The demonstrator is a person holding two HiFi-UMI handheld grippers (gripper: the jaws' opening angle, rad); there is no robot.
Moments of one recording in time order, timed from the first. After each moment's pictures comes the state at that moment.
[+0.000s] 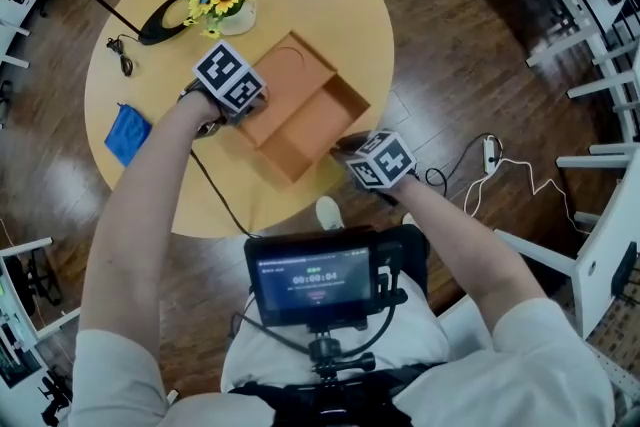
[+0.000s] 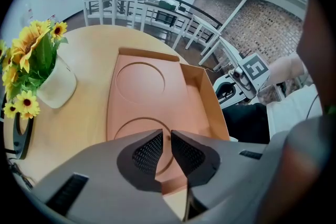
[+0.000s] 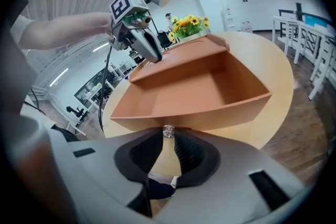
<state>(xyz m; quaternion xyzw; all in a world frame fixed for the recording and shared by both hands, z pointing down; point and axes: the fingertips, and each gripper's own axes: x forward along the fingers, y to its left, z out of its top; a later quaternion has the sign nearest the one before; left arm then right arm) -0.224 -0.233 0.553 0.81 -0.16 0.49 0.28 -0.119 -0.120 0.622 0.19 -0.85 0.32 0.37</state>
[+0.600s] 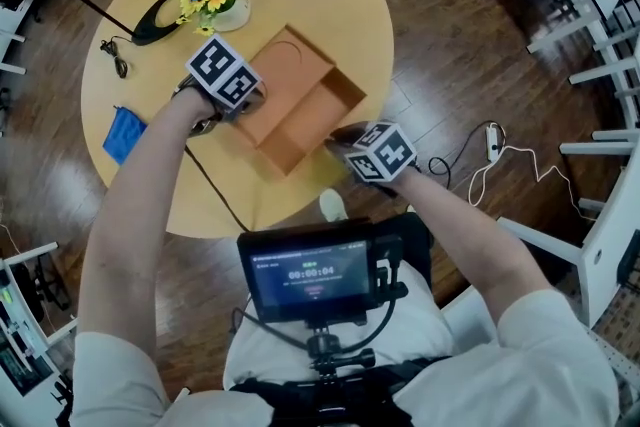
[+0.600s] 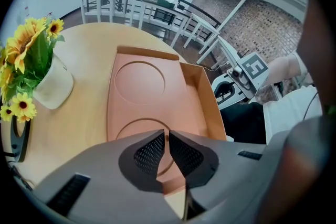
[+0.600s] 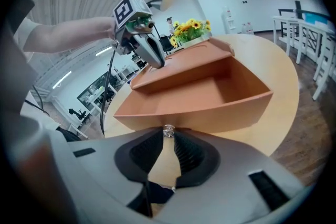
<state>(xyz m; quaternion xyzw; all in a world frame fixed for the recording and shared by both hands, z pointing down) -0.227 -0.236 0.553 0.81 -0.15 0.49 0.29 -0.134 -0.128 0.614 0.19 -0.86 0.31 0.35</state>
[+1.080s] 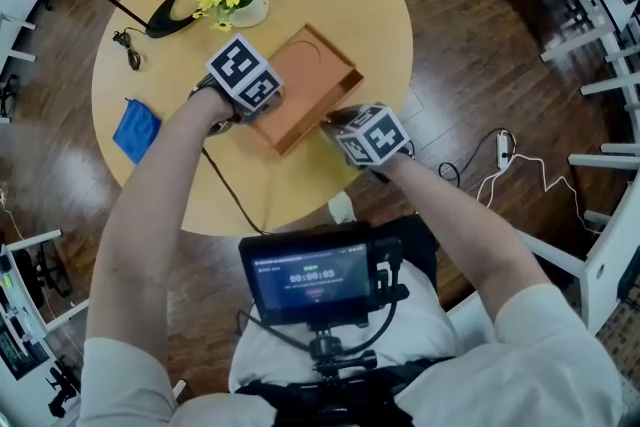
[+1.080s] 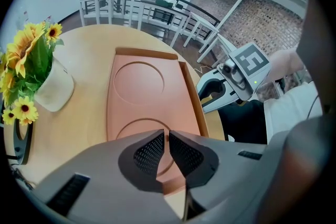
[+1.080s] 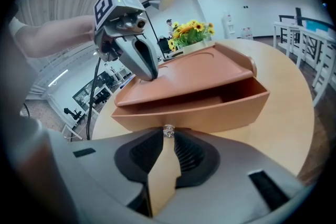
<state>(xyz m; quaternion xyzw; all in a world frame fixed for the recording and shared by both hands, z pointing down) -0.220 -0.233 0.551 0.81 -0.15 0.49 0.27 -0.173 -0.171 0.612 0.20 -0.87 0.30 0.35</state>
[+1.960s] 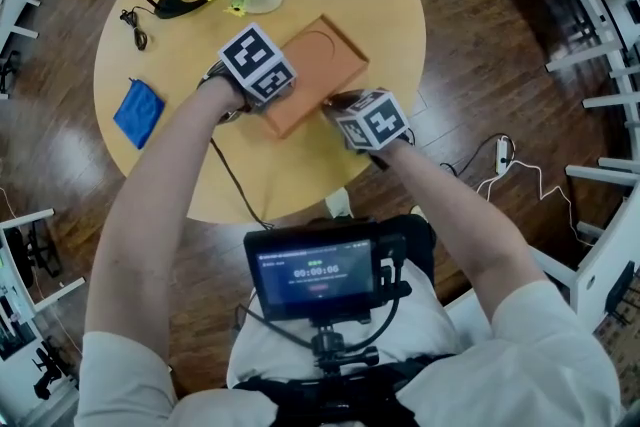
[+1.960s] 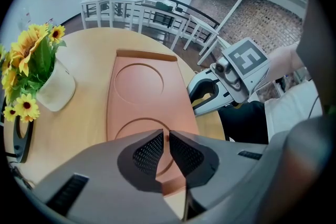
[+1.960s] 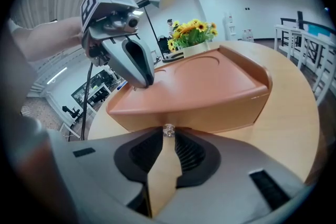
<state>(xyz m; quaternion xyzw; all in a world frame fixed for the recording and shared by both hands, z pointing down) -0.218 -0.232 0.547 0.82 -0.16 0.48 0.27 -0.189 -0.189 0.609 0.20 -0.87 0.29 0.36</state>
